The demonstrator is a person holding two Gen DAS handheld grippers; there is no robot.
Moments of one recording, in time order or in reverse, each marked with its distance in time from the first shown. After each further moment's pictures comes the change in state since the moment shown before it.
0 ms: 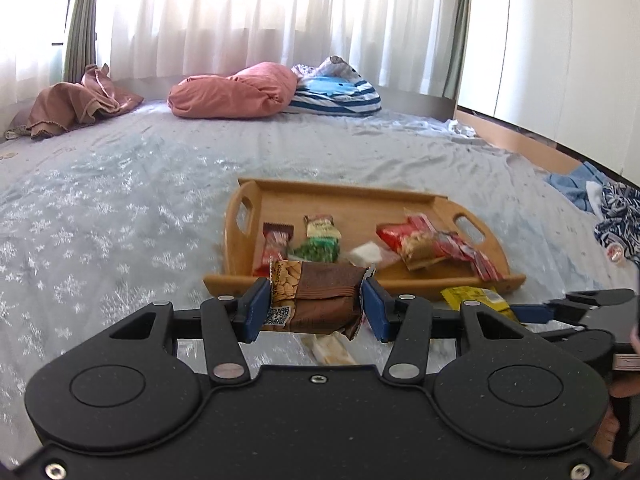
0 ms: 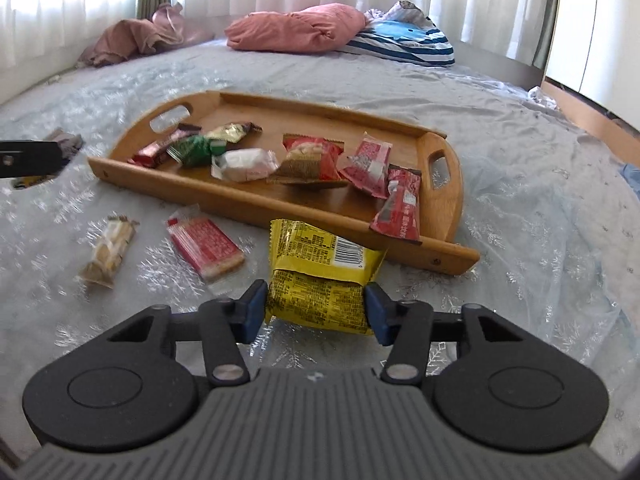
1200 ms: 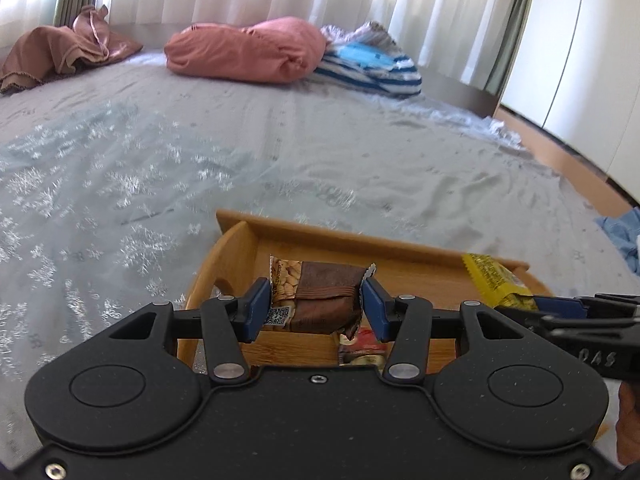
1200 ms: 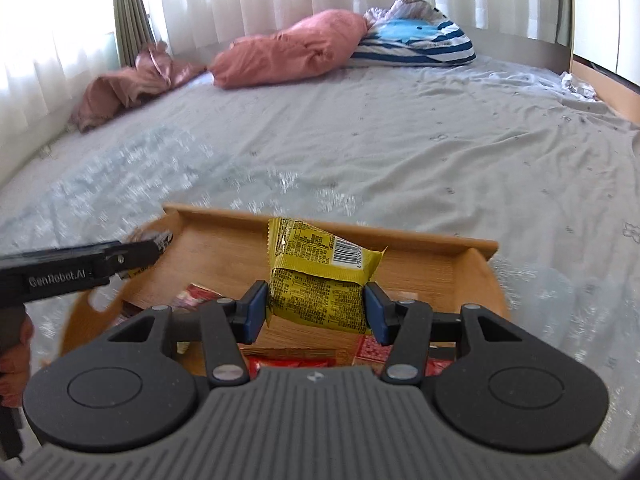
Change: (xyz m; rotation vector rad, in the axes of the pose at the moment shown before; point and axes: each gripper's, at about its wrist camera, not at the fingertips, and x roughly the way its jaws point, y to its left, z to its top) left arm 0.251 0.047 0.102 -0.133 0.136 0.008; right arm 0.136 -0.048 0.158 0.122 0.013 0.102
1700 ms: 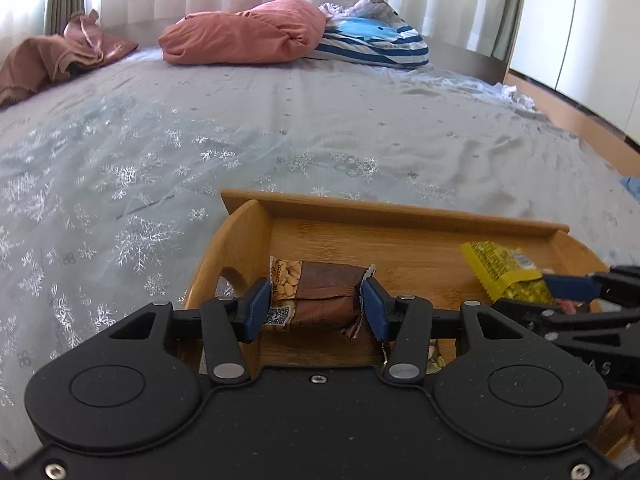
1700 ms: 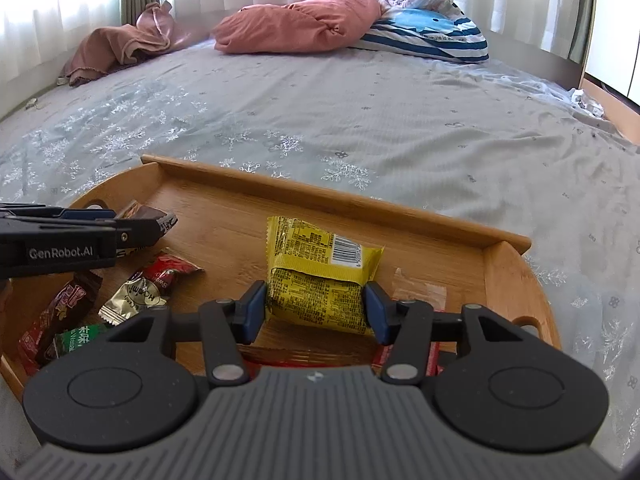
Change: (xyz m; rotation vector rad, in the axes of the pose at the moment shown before) left arm 0.037 0.001 -0.012 0.094 0.038 0.059; right arm 0.043 0.021 -0.016 -0.097 0.032 -0.053
